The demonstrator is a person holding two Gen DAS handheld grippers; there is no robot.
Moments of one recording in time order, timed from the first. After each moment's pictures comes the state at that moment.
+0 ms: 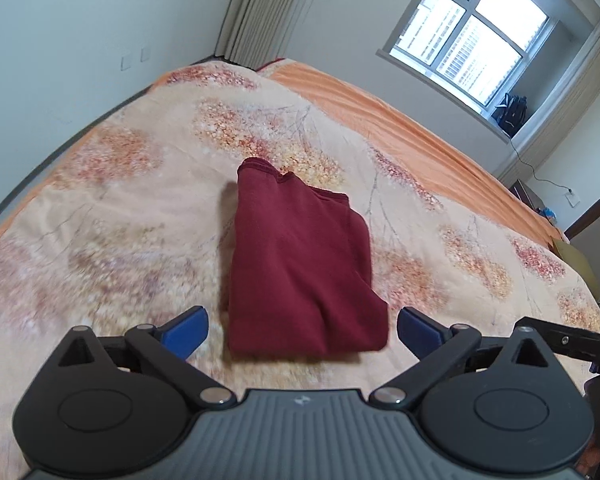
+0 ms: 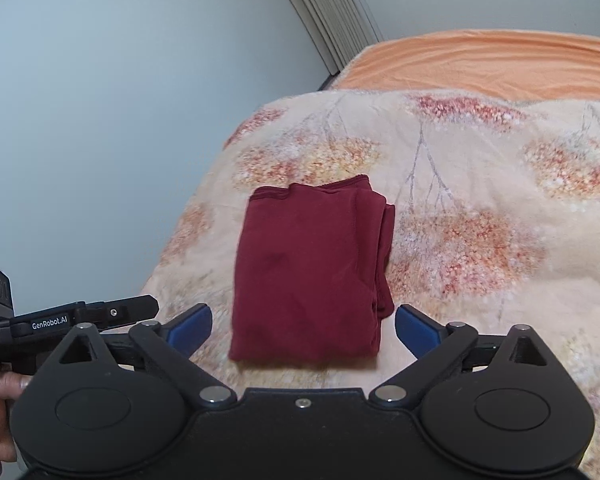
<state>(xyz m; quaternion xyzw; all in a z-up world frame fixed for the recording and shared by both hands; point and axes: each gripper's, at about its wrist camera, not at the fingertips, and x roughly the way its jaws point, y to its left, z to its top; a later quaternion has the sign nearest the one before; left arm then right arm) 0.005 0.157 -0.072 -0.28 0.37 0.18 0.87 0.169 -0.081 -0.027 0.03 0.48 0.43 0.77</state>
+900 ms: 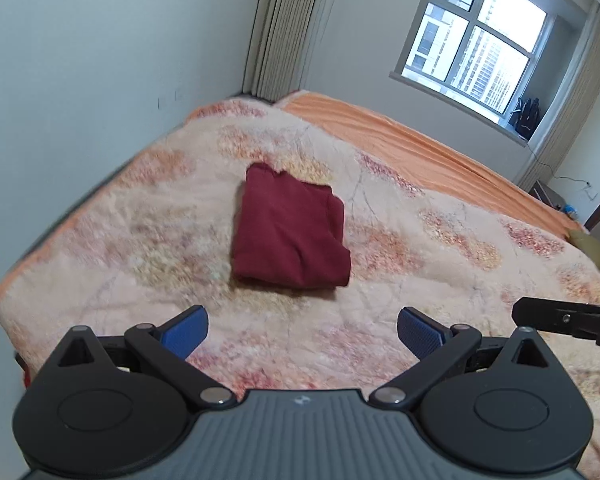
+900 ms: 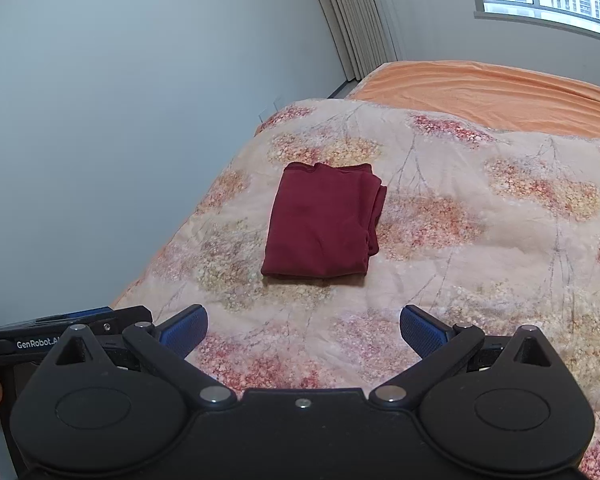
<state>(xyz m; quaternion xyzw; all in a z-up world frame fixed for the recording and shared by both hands) -0.095 -0.003 0.011 -0.21 0.35 0.25 0.88 0.062 -0.195 0.069 -0.03 0.46 0.44 0.77</state>
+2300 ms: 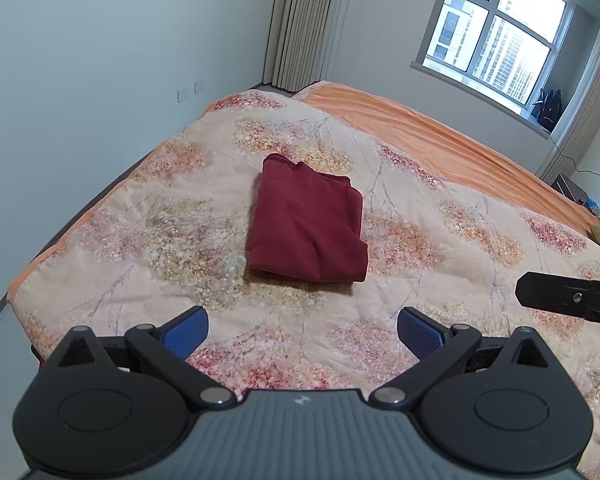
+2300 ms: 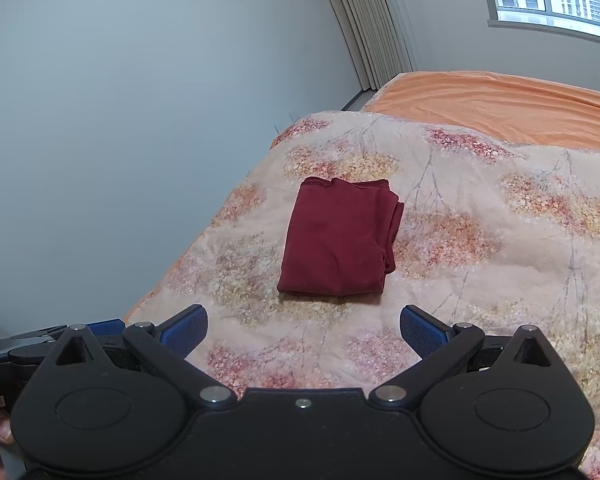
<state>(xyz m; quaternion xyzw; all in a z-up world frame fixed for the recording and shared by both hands) -0.080 0.000 0.009 -0.21 0.38 0.27 0.86 0.068 -0.179 0.076 -0.02 0.45 0.46 0.77</state>
